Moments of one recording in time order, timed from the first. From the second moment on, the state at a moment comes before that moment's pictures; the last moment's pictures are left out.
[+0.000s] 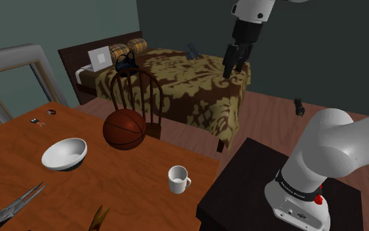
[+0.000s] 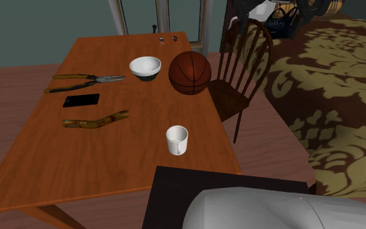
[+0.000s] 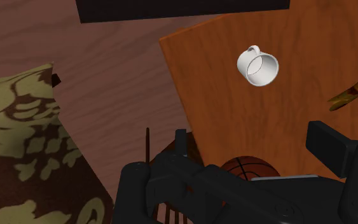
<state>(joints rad) 0.00 -0.83 -0.01 -2.39 0.04 1.66 -0.02</state>
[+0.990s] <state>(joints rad) 0.06 -0.67 0.08 -2.69 0.11 2.10 0.03</state>
